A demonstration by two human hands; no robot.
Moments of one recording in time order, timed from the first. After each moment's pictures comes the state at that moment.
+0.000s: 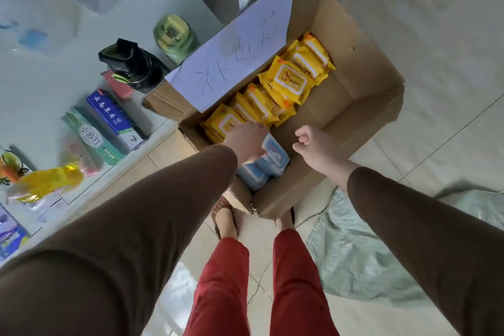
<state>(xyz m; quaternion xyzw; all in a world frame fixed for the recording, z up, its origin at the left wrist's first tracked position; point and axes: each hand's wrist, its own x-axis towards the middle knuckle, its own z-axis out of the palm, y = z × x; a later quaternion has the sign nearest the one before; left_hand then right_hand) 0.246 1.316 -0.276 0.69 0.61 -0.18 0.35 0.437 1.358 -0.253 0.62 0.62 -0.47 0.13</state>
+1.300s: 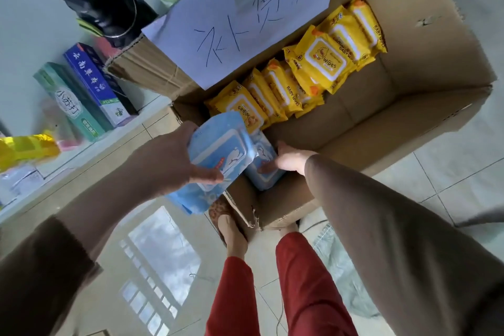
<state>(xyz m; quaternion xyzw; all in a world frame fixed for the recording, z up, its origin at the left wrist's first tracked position) 0.155 1.233 -0.223 0.36 0.78 -0.07 0.51 0.380 1.326 -0.424 0.50 0.53 -0.58 0.35</state>
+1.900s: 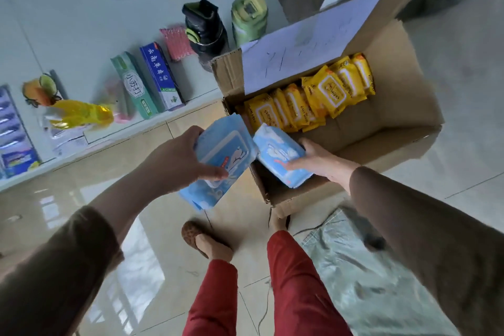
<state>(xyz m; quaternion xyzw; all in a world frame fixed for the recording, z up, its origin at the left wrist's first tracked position) 0.135 1.149 -0.138 0.30 0.82 0.05 0.49 0.387 1.332 -0.277 0.49 0.58 -0.60 0.25</state>
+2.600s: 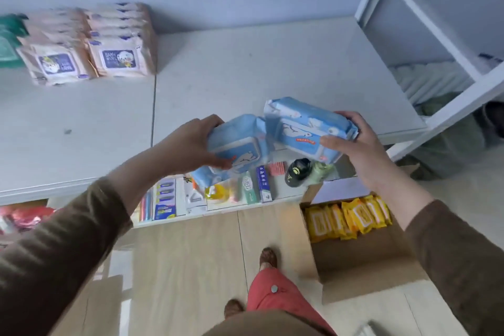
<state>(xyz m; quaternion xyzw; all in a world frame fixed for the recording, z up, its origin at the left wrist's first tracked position) -0.068 1.004 0.258 0.40 0.85 0.21 0.28 0.156 1.258 0.223 0.31 0.65 -0.68 -0.18</state>
